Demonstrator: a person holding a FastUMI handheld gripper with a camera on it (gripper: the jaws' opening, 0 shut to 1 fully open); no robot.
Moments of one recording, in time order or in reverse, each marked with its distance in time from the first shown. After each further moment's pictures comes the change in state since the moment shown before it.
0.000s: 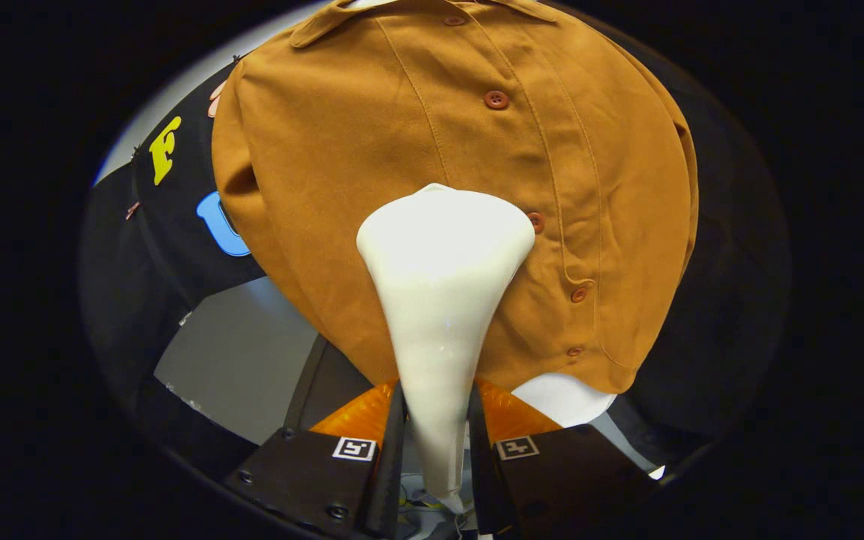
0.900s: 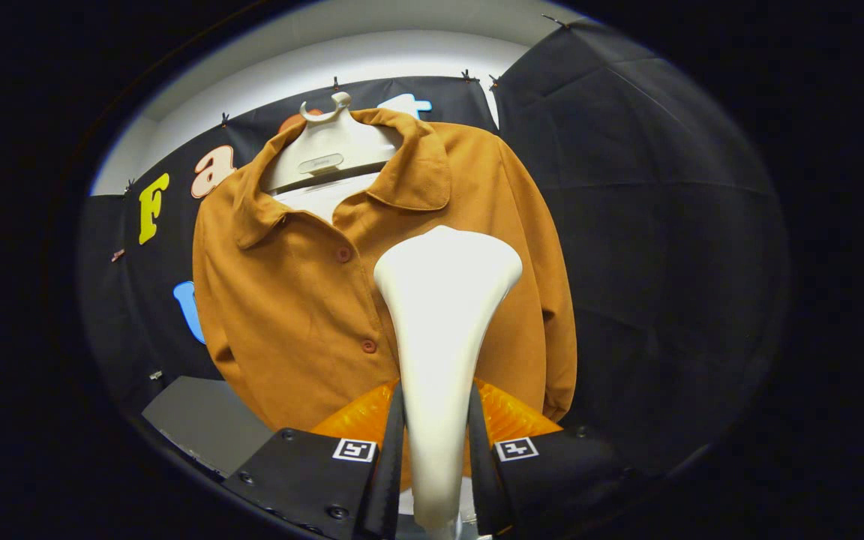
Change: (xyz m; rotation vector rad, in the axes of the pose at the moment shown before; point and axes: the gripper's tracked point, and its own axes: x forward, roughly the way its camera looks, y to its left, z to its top) arm -0.080 -0.096 0.169 -0.005 -0.424 -0.133
